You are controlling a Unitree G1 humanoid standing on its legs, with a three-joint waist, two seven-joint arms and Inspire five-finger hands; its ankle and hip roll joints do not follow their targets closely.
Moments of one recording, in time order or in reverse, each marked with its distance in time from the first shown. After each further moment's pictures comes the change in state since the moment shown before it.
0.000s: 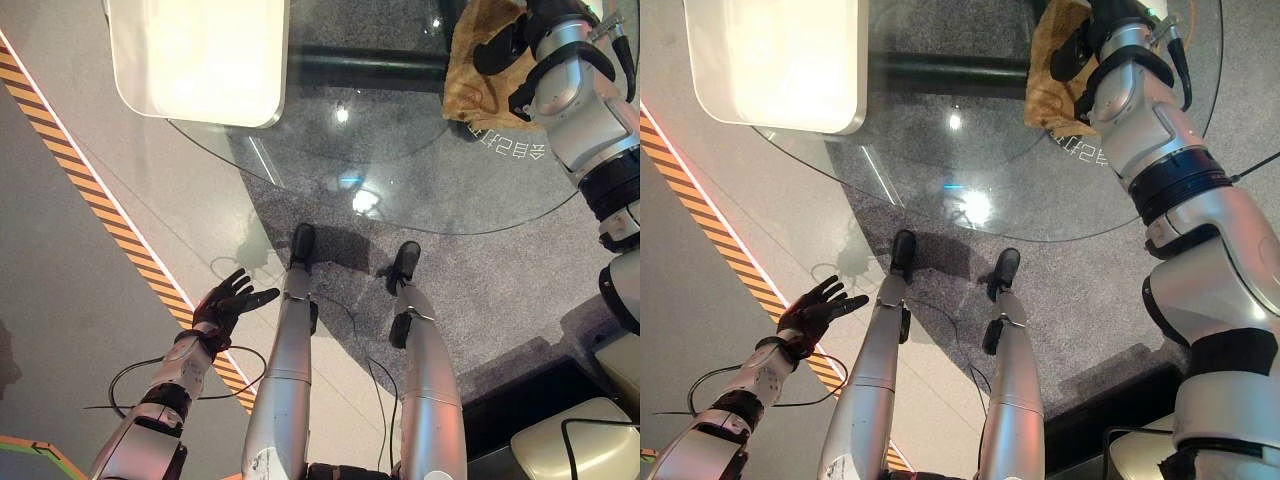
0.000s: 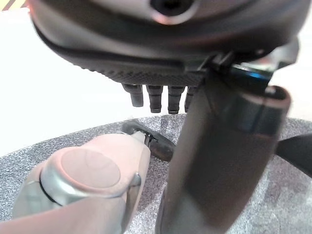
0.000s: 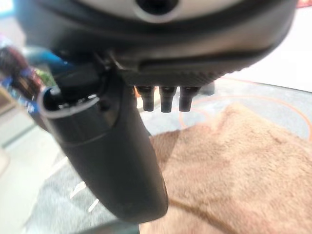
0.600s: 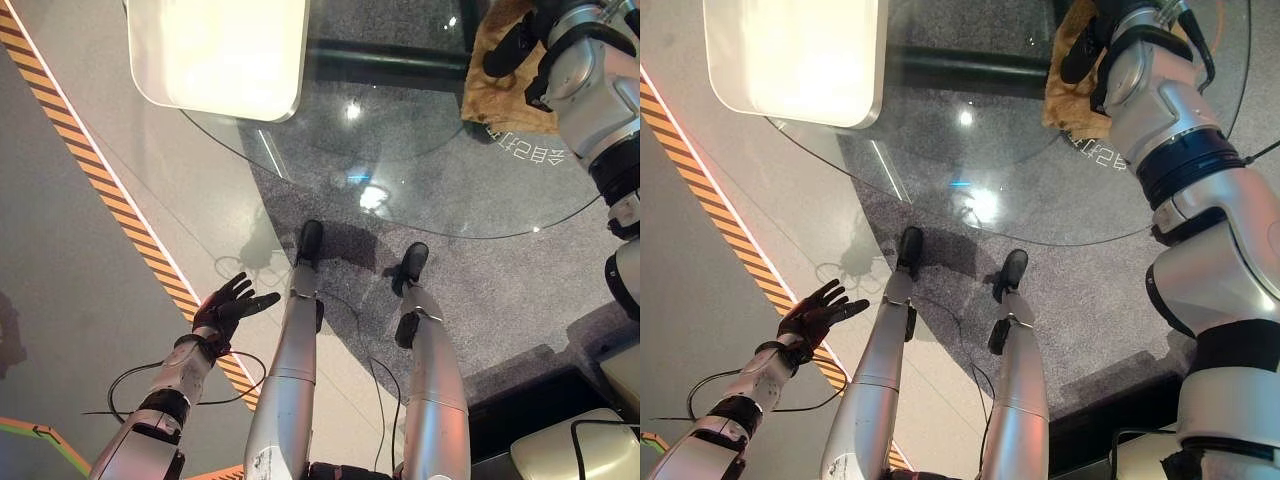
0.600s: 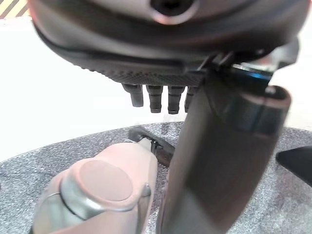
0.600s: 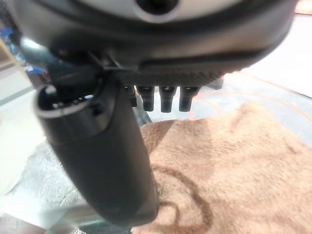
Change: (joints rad) left arm 0.047 0.005 -0.016 -0.037 0.002 0.000 -0.017; right arm -0.070 0.003 0.041 0.079 -0.145 0.034 0.127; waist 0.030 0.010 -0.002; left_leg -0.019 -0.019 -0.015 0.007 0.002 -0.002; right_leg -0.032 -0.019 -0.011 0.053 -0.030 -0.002
